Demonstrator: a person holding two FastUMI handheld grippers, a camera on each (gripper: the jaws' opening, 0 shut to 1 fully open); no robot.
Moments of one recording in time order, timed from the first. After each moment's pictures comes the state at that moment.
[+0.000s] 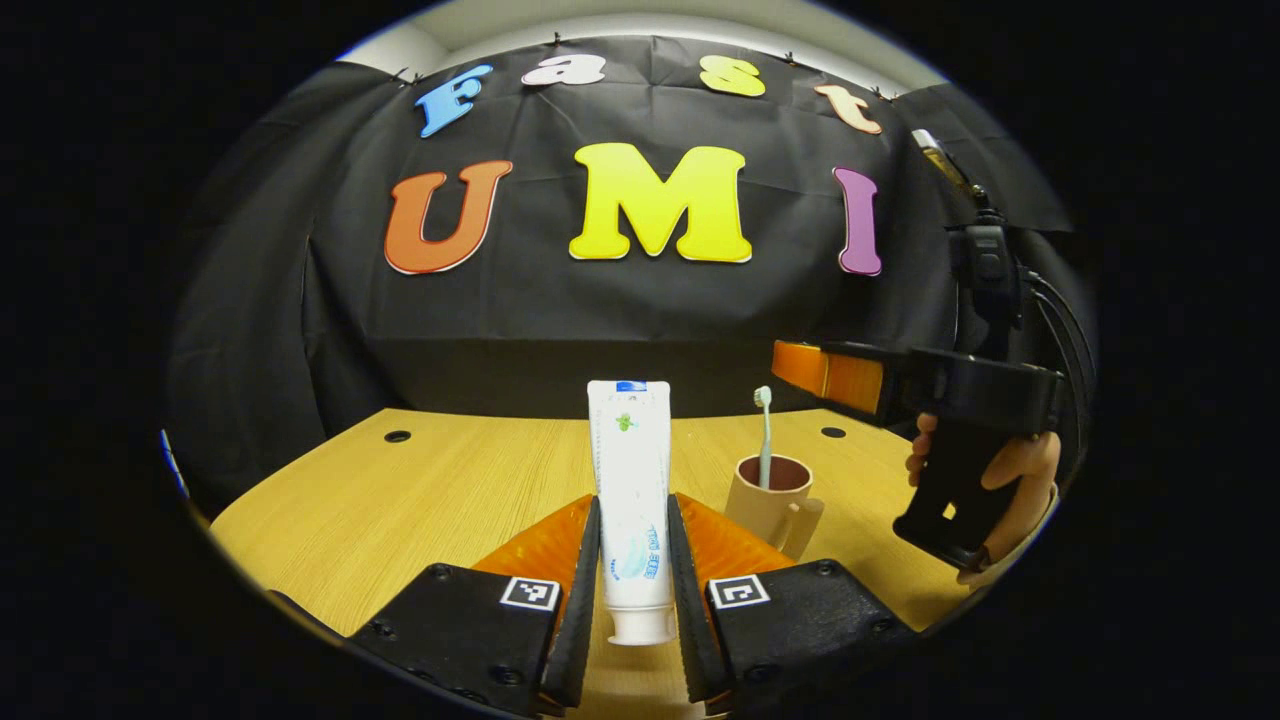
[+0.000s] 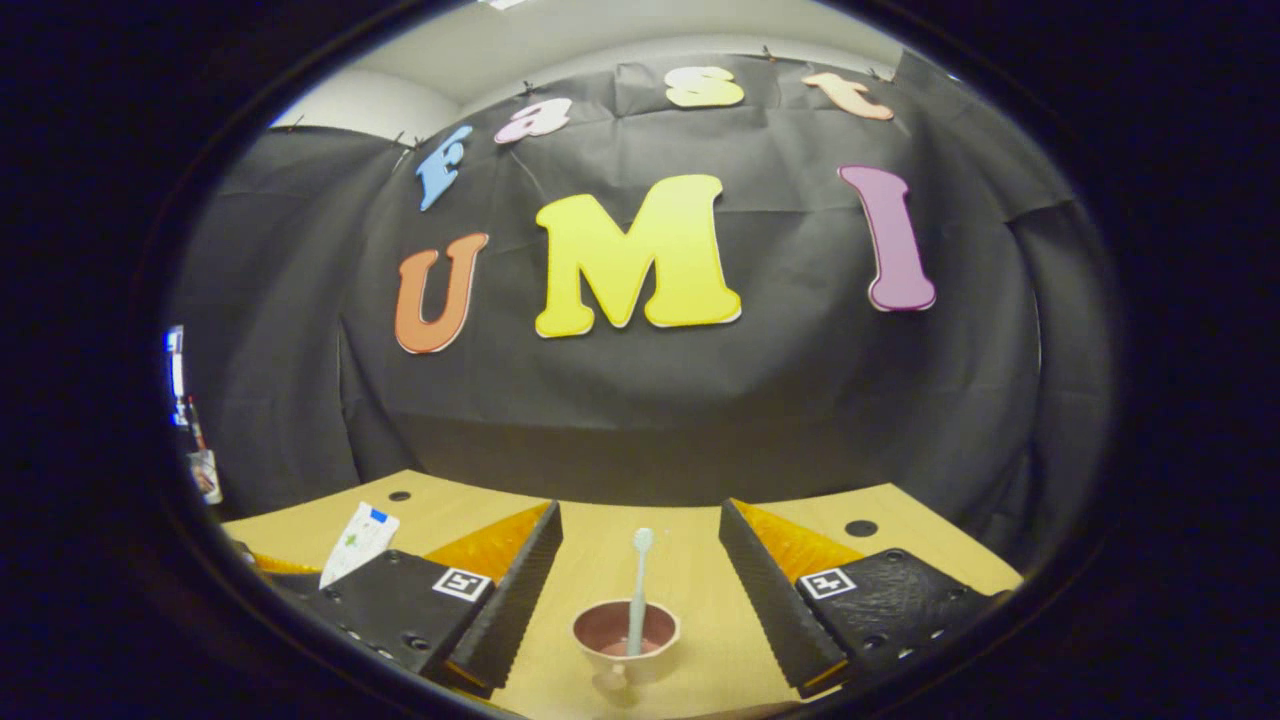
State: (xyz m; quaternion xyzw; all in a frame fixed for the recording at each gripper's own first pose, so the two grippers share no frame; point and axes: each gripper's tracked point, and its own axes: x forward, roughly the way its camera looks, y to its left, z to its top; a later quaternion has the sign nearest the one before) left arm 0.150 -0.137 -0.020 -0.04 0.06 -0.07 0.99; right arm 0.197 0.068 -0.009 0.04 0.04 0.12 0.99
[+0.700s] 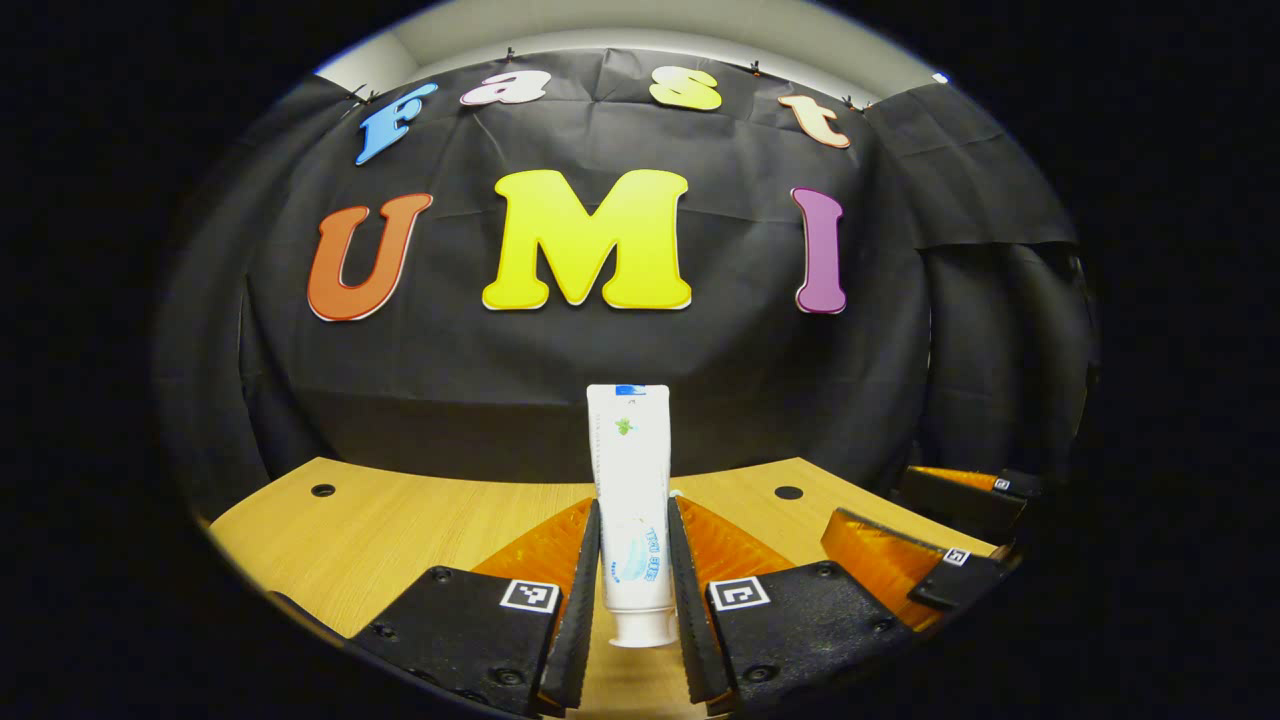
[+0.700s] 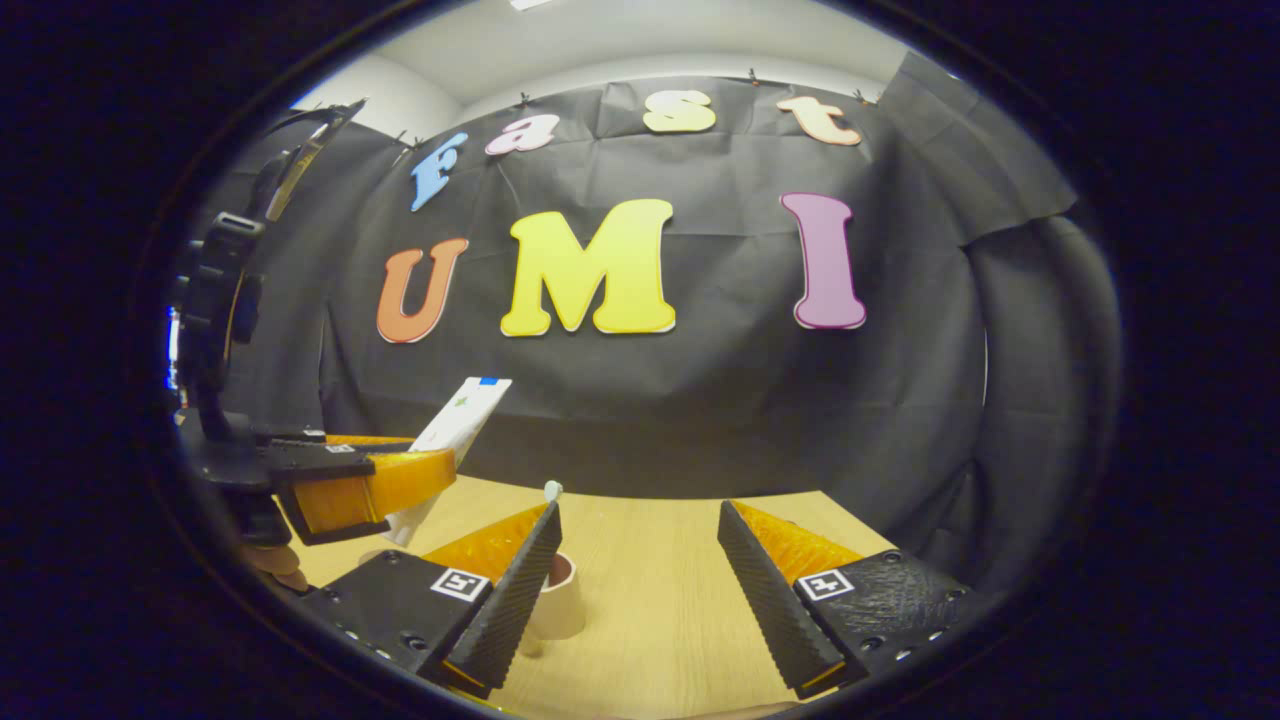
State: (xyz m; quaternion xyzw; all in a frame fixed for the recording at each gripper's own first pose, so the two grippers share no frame) left arm 0.225 -0.231 0.052 -0.04 0.01 -0.13 0.99; right arm 0.160 -0.017 -0.032 0.02 0.03 0.08 1.00
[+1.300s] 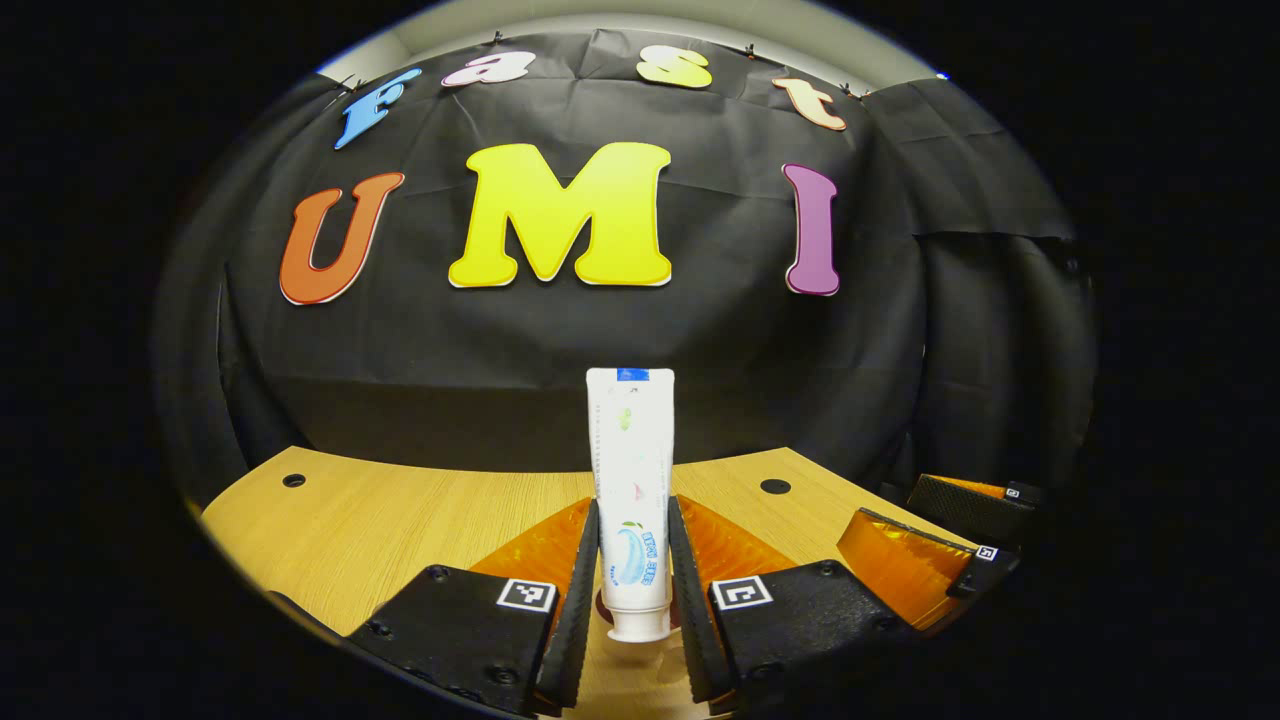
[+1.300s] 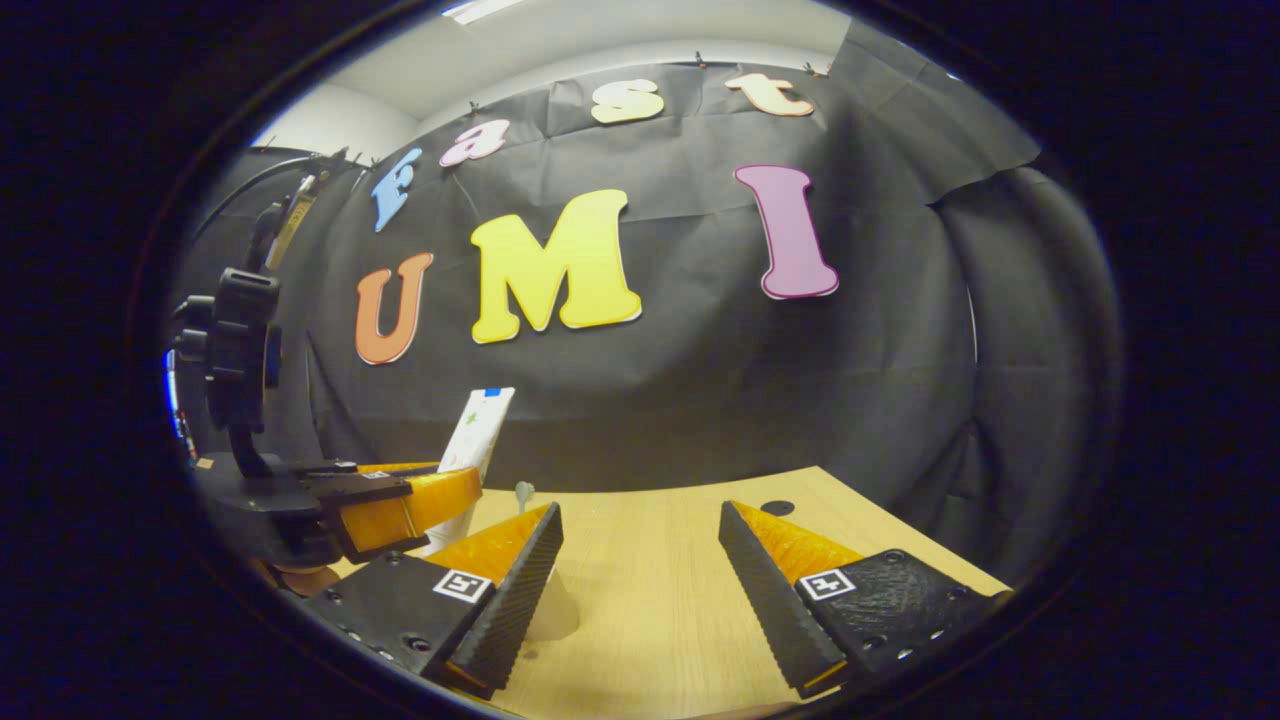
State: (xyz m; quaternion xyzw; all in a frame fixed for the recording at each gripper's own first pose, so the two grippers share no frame) left arm 0.246 -0.256 0.034 -0.04 0.05 -0.14 0.99; right arm 0.168 -0.042 -0.034 0.07 0.04 0.07 0.99
